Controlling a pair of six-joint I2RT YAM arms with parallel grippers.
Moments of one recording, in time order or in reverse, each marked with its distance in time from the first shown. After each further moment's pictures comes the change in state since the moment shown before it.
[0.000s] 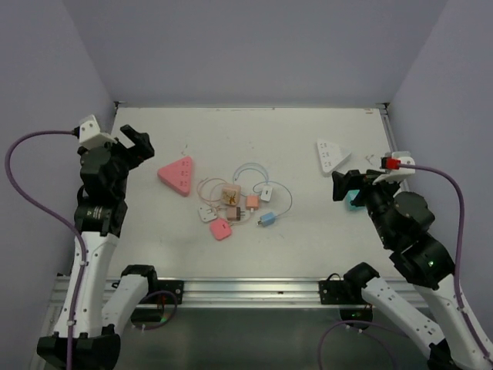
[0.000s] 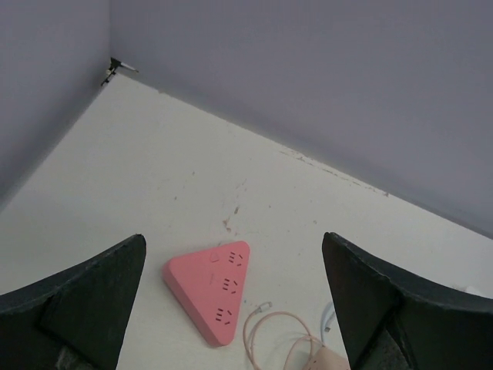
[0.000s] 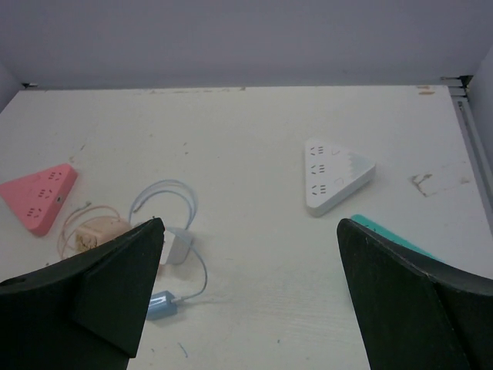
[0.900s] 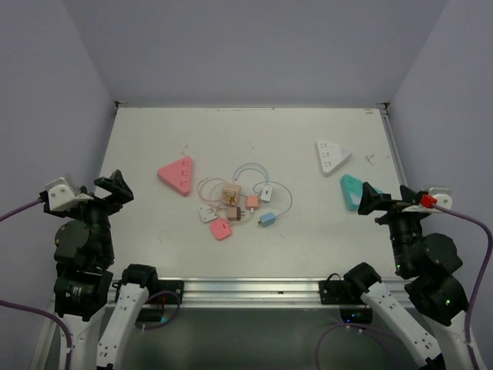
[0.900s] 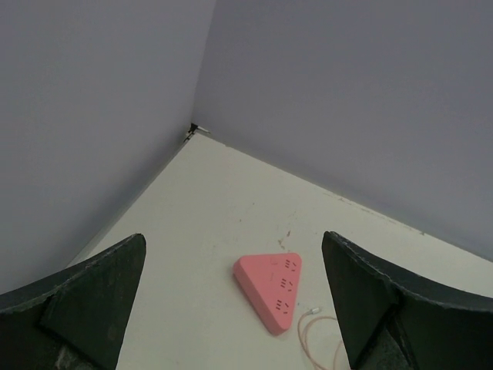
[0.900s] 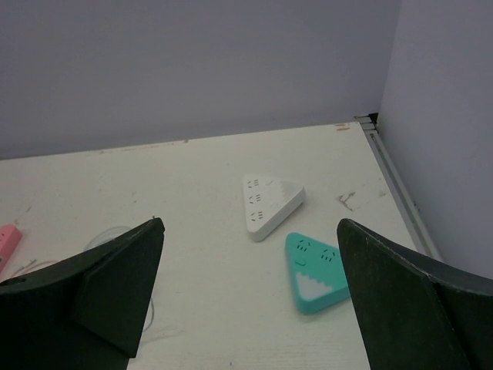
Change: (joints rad) left arm -0.113 -0.528 0.010 -0.288 -0.285 0.166; right arm 0.000 -0.328 -0.106 0.014 0.216 -0.117
